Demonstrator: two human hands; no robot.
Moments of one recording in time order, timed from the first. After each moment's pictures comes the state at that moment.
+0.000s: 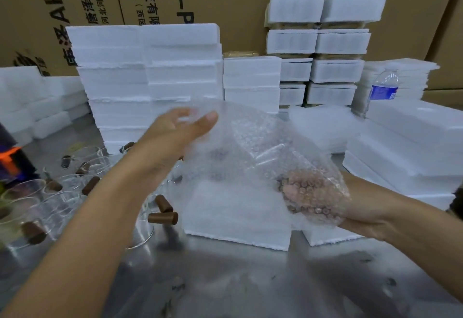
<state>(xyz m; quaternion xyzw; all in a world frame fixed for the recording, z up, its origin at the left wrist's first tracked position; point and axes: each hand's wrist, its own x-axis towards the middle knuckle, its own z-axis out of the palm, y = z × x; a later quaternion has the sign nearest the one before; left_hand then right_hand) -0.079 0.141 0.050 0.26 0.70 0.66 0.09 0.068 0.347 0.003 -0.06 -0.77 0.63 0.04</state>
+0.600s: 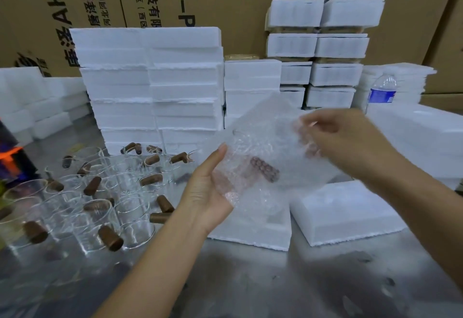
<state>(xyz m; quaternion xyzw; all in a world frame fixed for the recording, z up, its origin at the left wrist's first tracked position) -0.058 0.185 -0.016 0.11 0.27 0.88 0.38 0.055 0.339 0.058 -0.12 -0.86 0.39 0.30</state>
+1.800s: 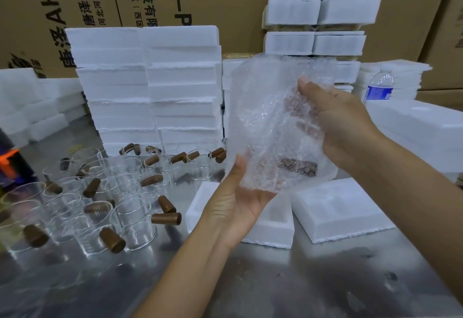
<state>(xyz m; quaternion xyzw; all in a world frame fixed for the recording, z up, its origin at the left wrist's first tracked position) -0.032 0.202 -0.026 0.19 0.19 0.88 0.40 0.019 0.338 0.071 -0.12 -0.65 0.67 0.34</state>
